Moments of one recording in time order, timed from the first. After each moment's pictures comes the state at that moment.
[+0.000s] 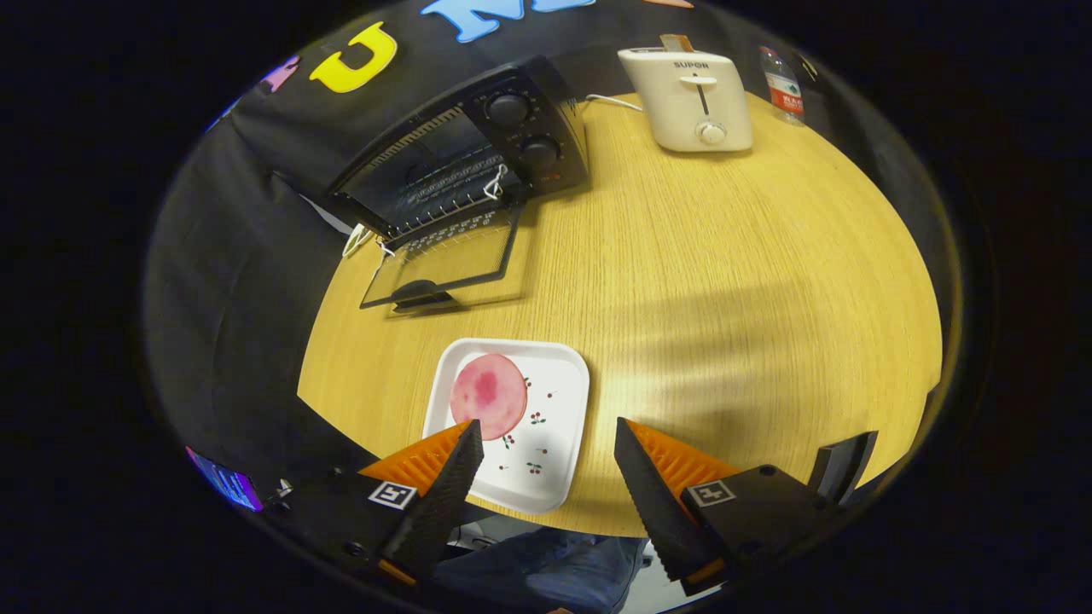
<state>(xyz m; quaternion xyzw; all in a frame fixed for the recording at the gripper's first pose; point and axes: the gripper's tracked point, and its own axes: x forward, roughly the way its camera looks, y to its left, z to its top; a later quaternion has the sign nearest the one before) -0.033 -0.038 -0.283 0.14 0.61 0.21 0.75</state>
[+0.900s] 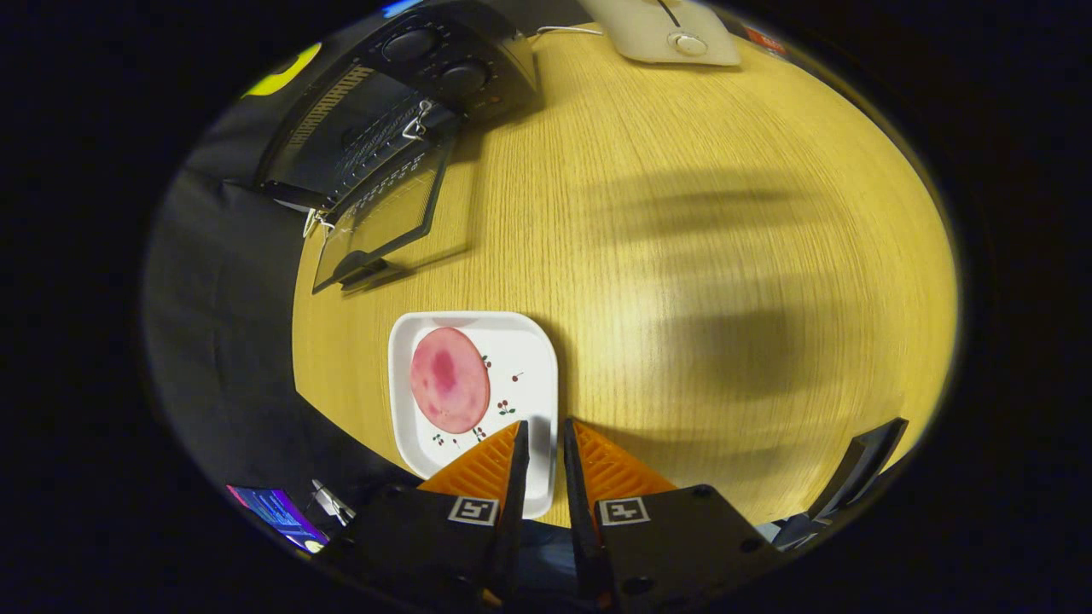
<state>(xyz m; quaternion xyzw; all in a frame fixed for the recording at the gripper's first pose) -0.039 -0.036 -0.318 0.15 0.71 0.19 0.66</state>
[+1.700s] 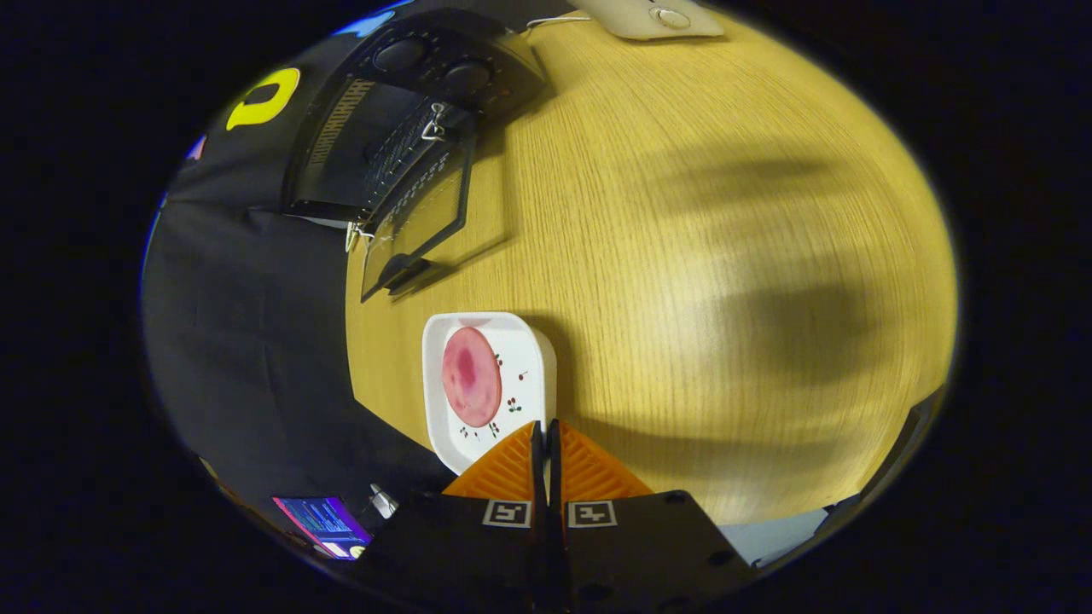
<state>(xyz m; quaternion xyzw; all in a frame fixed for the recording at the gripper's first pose) -0.036 -0.041 -0.314 0.26 0.69 0.23 0.63</state>
